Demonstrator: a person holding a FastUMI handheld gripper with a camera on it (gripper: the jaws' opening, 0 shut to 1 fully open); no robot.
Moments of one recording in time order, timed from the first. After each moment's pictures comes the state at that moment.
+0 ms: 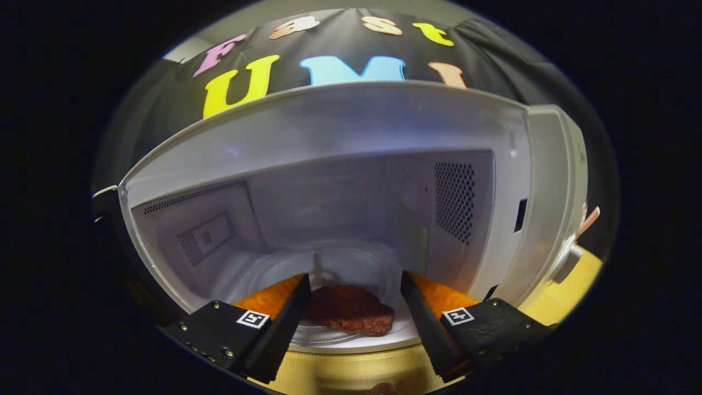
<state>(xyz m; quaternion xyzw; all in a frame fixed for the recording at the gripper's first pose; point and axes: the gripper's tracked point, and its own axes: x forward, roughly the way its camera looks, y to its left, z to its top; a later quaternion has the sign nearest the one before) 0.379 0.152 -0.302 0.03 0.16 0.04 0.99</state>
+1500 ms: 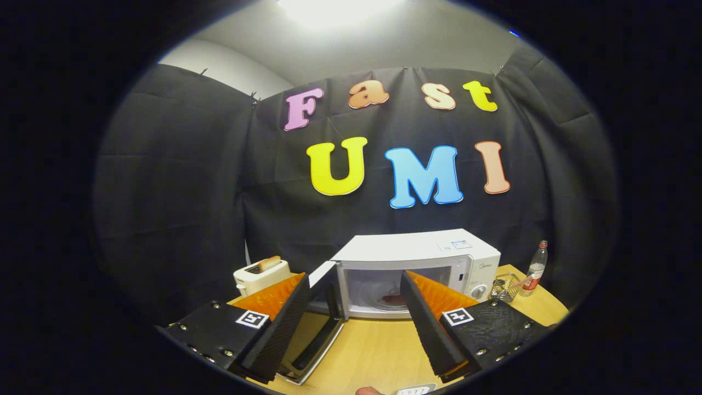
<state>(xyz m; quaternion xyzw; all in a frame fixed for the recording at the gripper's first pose) 0.073 0.227 -0.051 0.04 0.07 0.21 0.97</state>
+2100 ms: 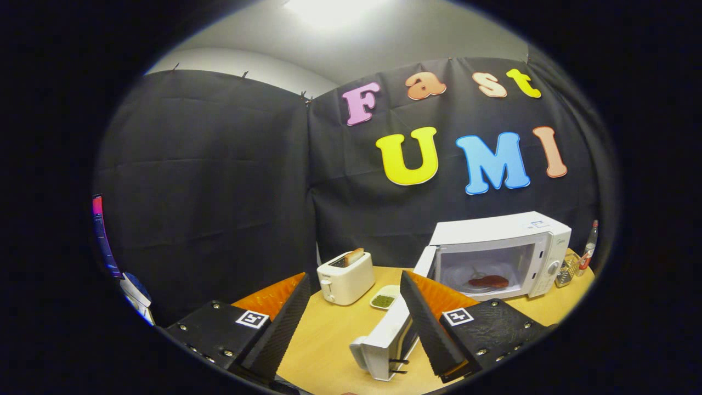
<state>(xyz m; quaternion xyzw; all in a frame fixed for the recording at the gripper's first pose) -0.017 0.362 -0.061 0.06 0.09 0.35 0.93</state>
